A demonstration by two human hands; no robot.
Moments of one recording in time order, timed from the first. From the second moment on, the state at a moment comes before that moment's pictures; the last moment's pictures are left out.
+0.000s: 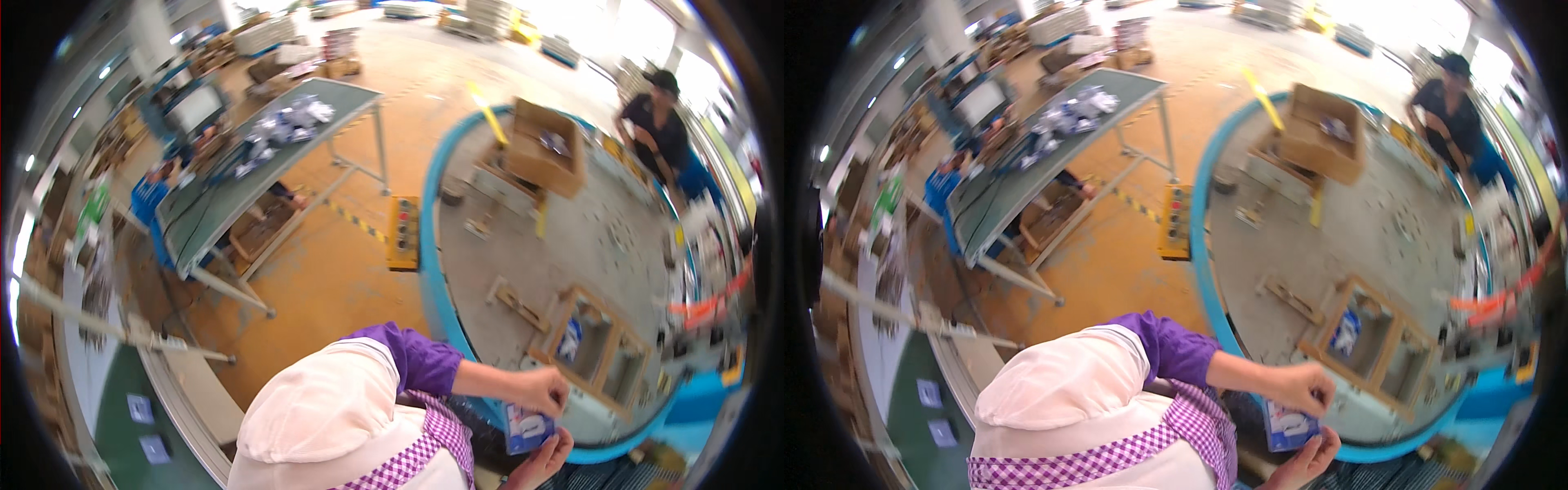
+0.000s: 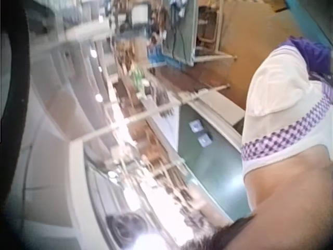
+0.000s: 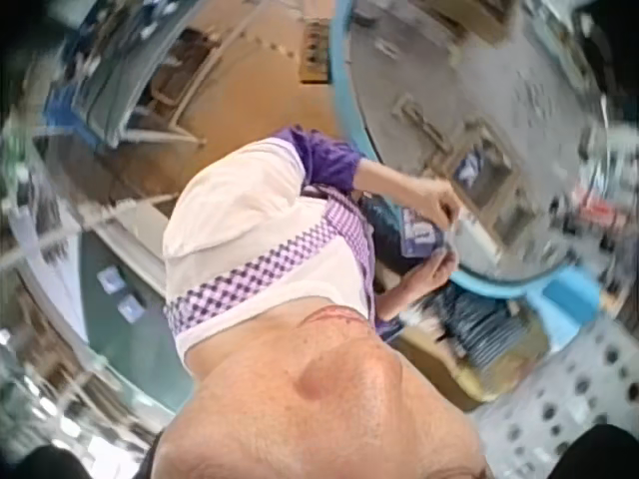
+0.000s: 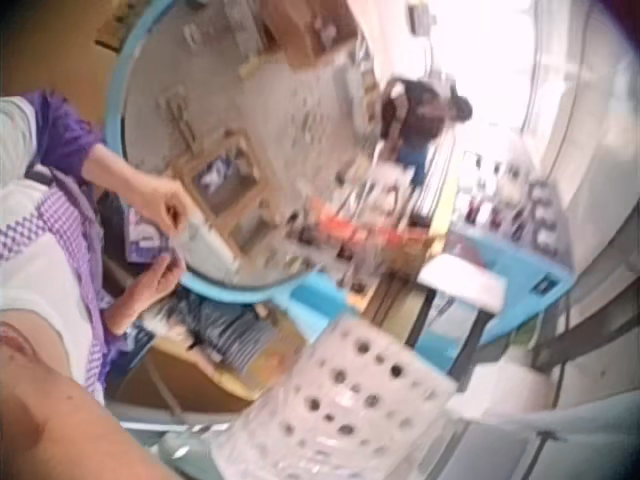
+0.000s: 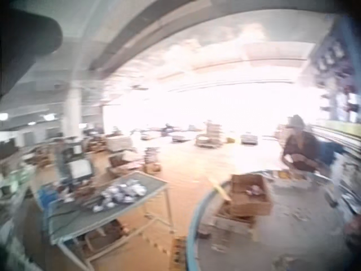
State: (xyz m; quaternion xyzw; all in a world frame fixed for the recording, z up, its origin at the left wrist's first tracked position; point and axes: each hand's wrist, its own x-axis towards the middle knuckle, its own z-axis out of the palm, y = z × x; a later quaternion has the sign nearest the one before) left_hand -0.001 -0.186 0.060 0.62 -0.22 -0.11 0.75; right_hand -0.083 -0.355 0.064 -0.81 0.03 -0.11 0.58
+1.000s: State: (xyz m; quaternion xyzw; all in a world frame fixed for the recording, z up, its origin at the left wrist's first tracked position) left_hand -0.101 -0.142 0.004 0.39 0.09 -0.13 0.91; right_hand -0.063 -0.284 0.093 -0.76 -0.09 0.28 0.58
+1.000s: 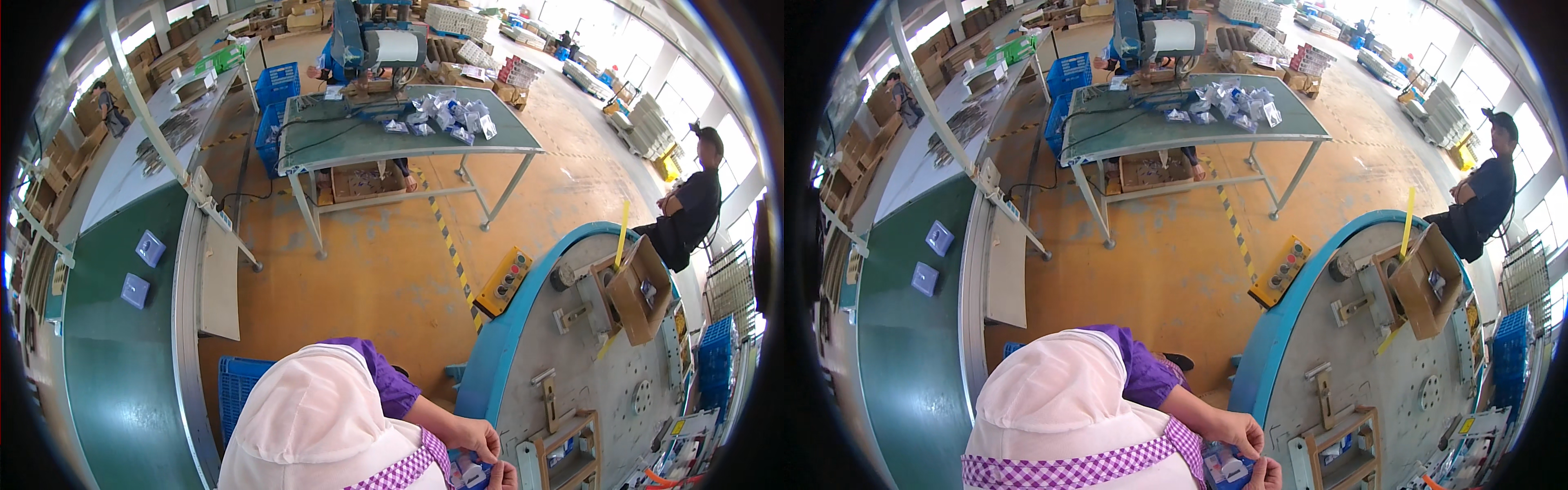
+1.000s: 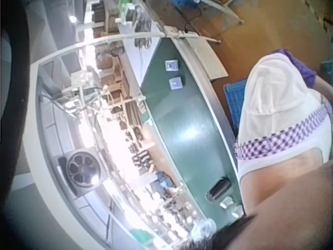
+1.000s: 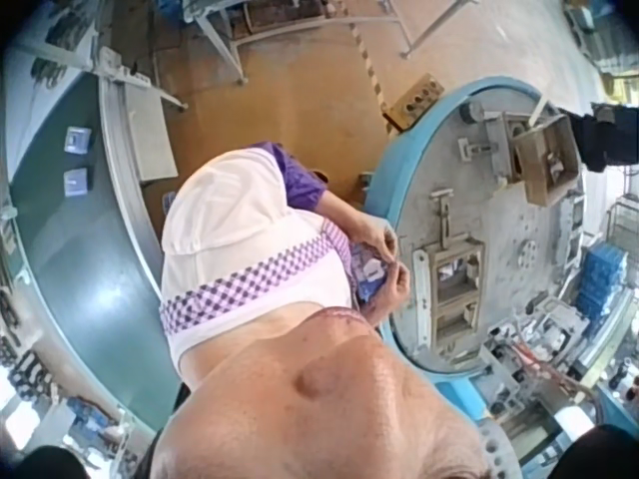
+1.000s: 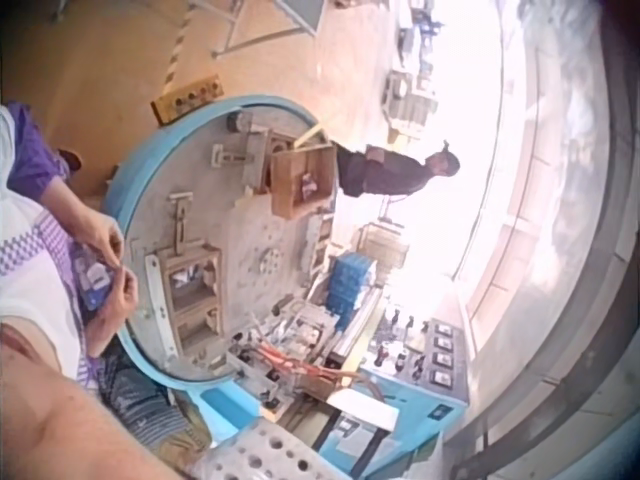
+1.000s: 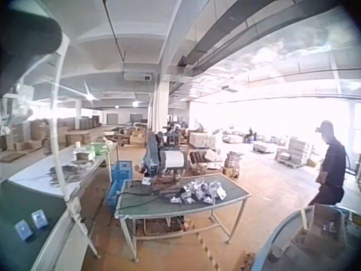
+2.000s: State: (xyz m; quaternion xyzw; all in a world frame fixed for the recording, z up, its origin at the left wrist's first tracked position) left_hand -0.105 -0.141 0.022 0.51 0.03 -0.17 0.84; right_hand -0.072 -0.304 0.072 -0.79 -0.13 0.16 0.58
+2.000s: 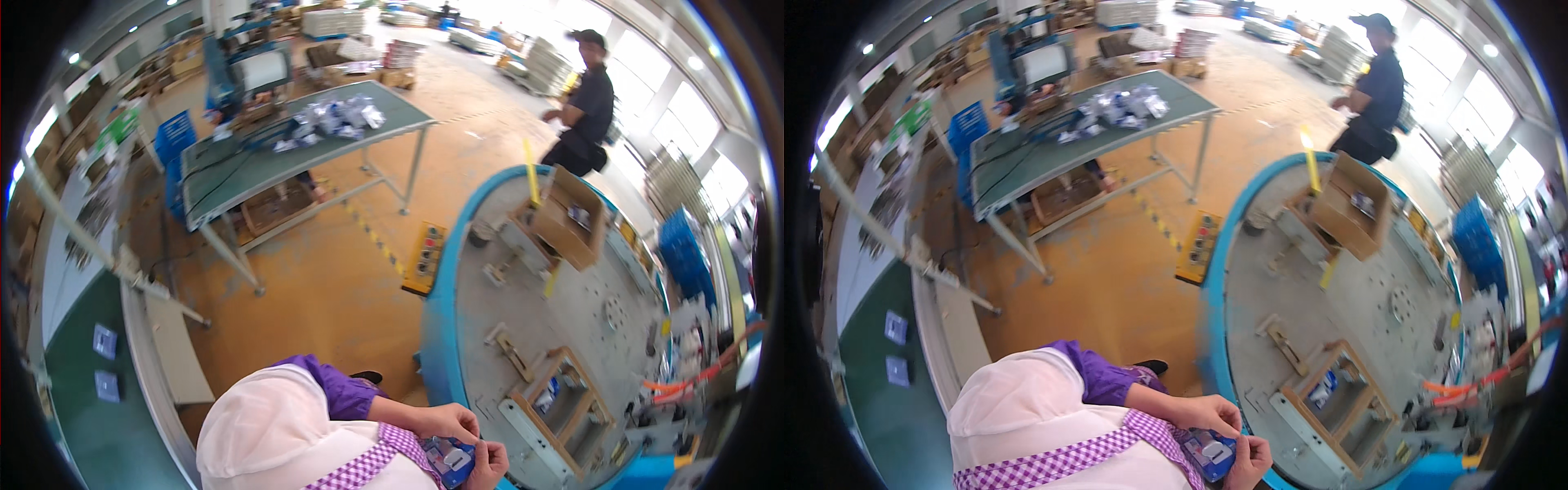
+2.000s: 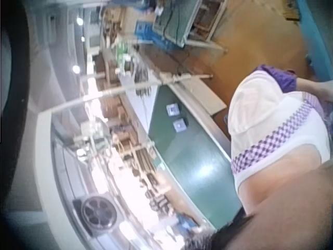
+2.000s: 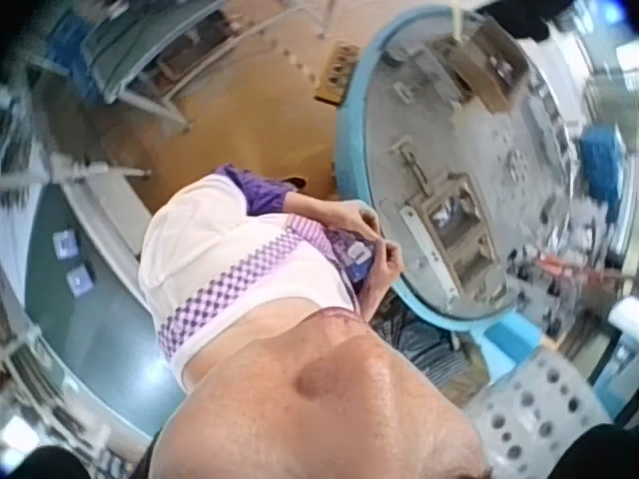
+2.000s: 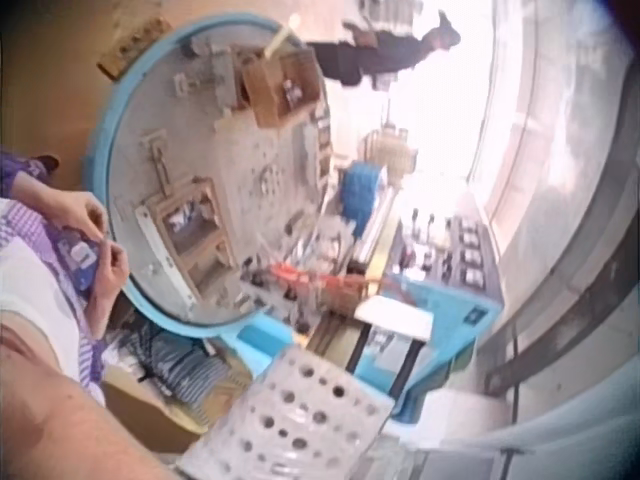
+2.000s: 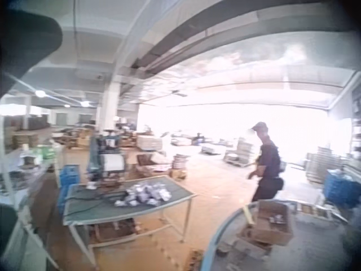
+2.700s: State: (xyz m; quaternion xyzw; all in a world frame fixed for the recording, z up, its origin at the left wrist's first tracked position) left_hand -0.073 -0.174 0.023 0.50 -0.06 -0.27 0.82; right_hand -0.098 -0.339 0.071 -0.78 0.02 0.03 0.63
